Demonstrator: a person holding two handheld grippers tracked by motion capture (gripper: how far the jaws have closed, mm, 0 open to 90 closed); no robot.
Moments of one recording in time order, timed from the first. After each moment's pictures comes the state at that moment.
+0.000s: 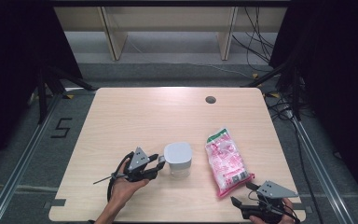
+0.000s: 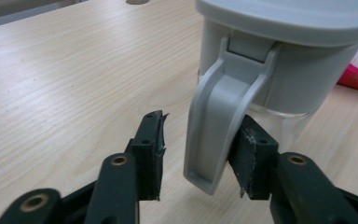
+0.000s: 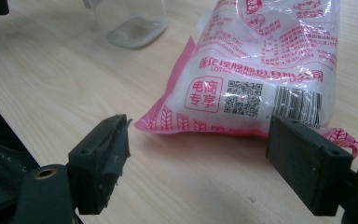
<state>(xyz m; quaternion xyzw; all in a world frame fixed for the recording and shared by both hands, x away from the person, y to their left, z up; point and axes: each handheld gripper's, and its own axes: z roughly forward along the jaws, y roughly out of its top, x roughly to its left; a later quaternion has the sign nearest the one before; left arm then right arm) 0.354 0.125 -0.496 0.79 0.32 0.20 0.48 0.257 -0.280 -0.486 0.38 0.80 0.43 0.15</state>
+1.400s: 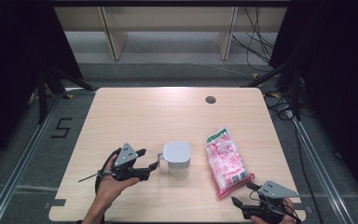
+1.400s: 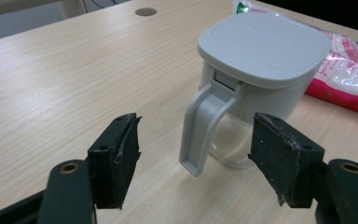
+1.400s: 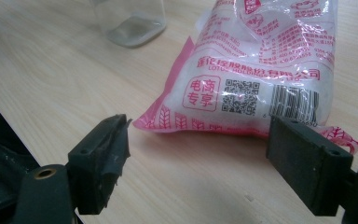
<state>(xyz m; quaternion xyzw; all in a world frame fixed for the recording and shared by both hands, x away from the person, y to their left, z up) 0.345 0.152 -0.459 0.78 0.34 0.18 0.49 0.254 -0.281 -0.486 0.40 0.79 0.43 0.14</state>
